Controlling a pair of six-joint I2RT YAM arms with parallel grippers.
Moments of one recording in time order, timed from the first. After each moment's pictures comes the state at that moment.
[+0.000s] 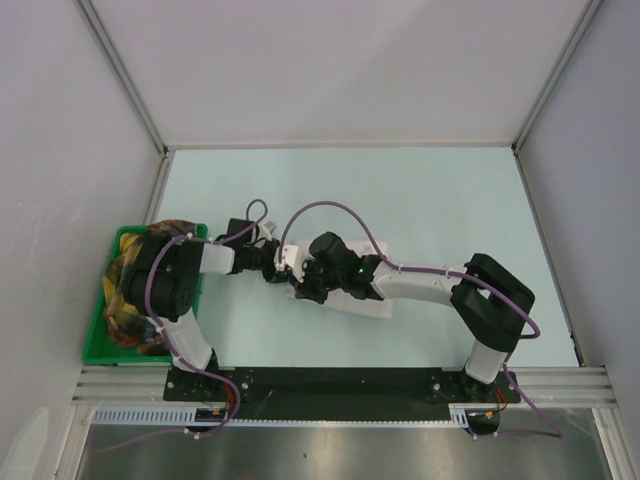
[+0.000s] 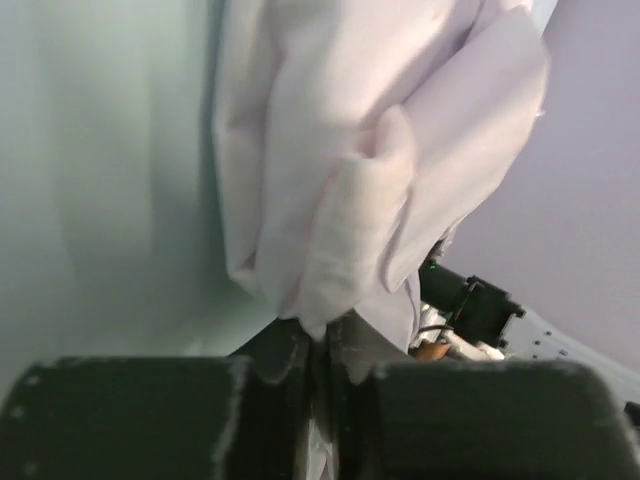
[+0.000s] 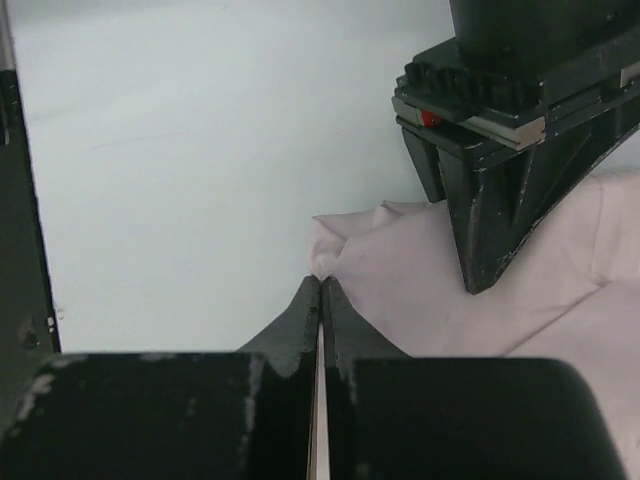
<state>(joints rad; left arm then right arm) -0.21 1.77 0.68 0.11 0.84 -0.80 1.00 1.74 1.06 0.00 -0.34 -0.24</state>
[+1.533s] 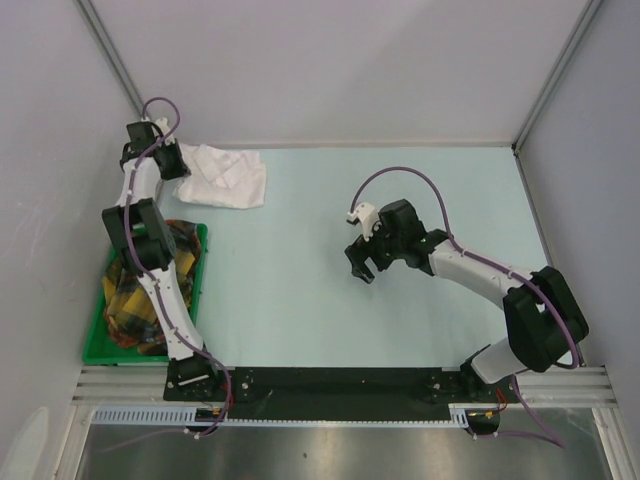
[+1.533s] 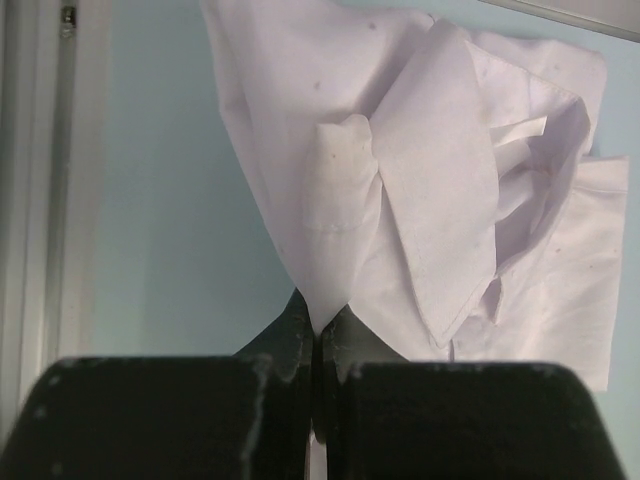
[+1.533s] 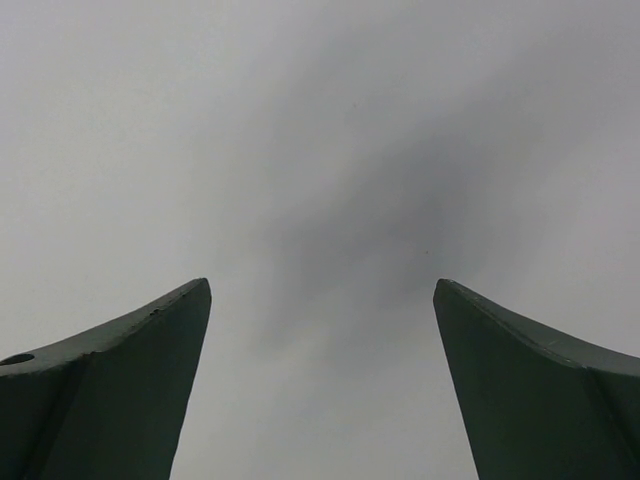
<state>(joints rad) 0.30 2.32 2.05 -0.52 0.31 -0.02 0.60 1.49 0.93 -0.24 -0.29 -0.22</state>
